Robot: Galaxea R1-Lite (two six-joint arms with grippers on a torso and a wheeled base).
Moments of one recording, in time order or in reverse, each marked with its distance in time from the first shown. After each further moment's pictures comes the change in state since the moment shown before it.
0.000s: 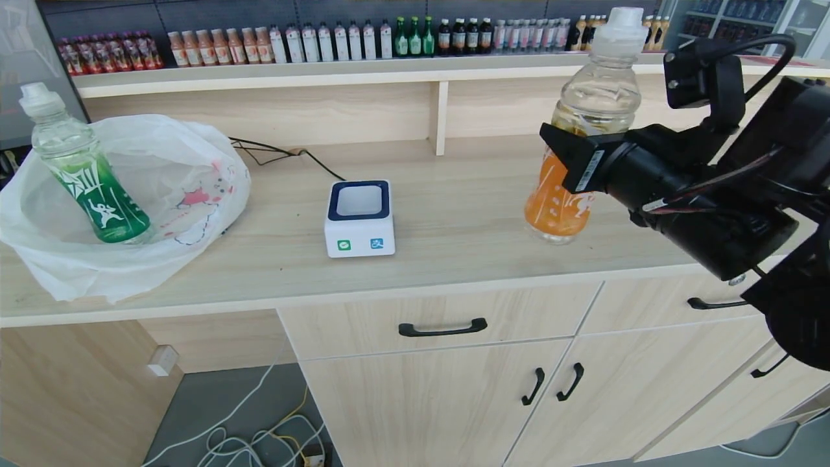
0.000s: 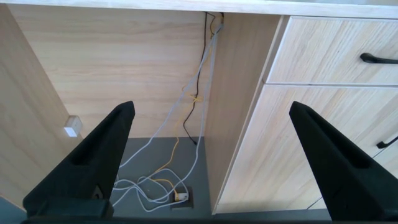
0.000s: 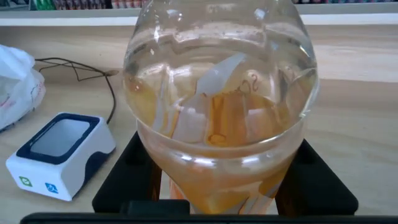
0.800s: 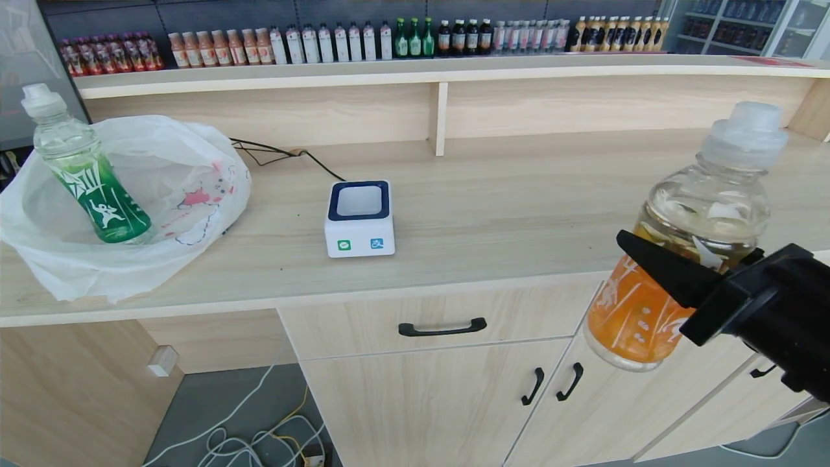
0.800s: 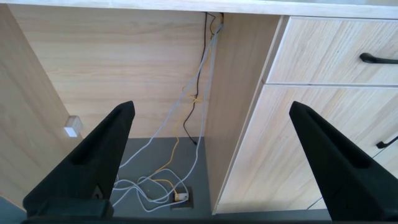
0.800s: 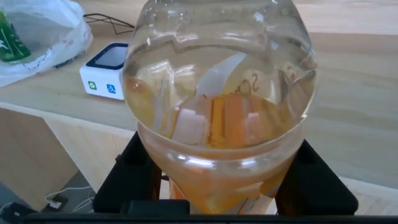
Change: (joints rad) left arm 0.000 0.000 0.000 0.000 0.000 0.000; right arm 0.097 -0.384 0.562 -0.081 -0.001 0.014
